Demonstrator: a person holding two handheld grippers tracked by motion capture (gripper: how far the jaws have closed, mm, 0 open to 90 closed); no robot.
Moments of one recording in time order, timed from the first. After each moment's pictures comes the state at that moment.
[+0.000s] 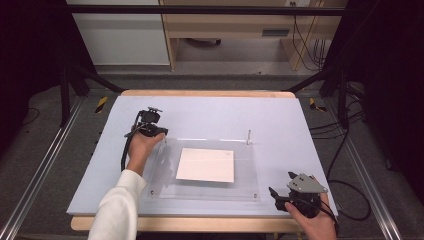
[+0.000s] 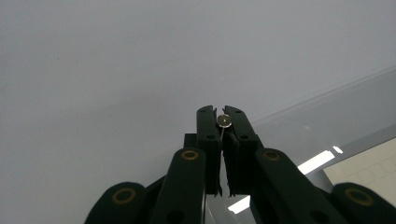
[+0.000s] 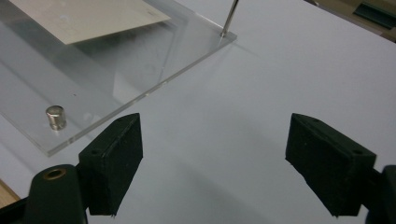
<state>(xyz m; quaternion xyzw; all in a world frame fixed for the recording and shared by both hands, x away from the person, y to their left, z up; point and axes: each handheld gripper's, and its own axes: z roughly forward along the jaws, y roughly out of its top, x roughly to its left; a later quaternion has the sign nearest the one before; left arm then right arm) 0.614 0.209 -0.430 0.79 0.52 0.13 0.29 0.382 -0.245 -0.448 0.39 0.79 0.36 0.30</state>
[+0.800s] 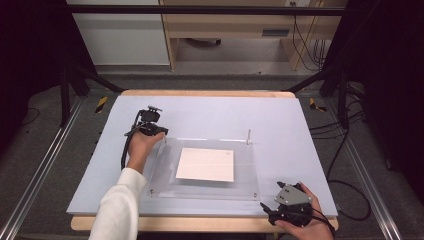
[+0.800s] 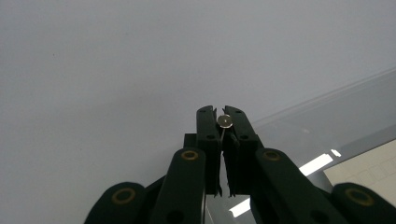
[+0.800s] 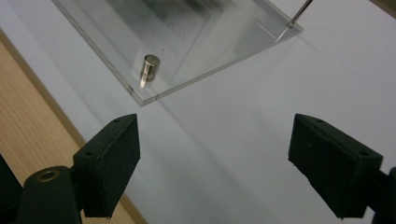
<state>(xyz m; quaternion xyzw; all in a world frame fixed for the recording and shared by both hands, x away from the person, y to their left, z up) 0.618 0.211 -0.431 0.79 0.52 0.12 0.29 0.365 -0.223 -0.459 0.30 0.85 0.33 0.27</state>
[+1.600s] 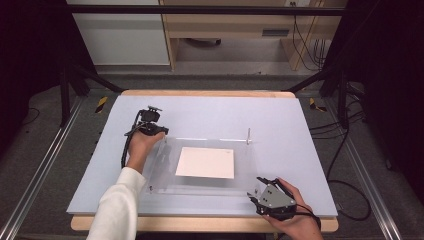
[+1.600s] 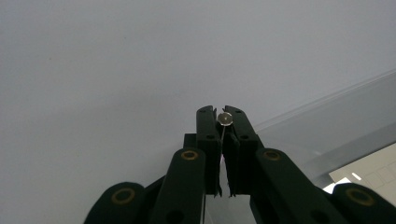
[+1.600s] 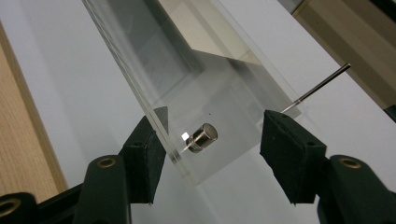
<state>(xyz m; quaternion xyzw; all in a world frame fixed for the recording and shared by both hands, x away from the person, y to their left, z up) 0.621 0.212 -0.433 0.79 0.52 0.12 0.30 0.377 -0.189 -0.458 0.19 0.85 0.36 0.33</state>
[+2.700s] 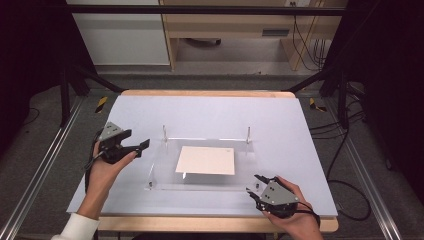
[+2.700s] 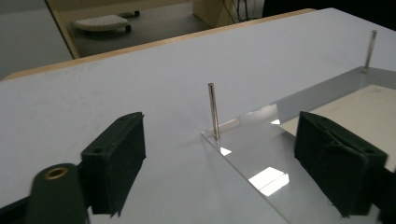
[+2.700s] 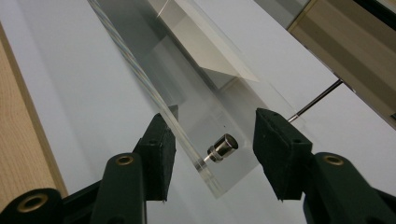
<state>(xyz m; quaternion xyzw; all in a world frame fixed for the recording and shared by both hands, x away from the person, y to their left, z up) 0.498 0.286 -0.401 0.74 0.42 0.25 0.46 0.378 -0.188 -0.444 0.20 0.84 0.39 0.32</state>
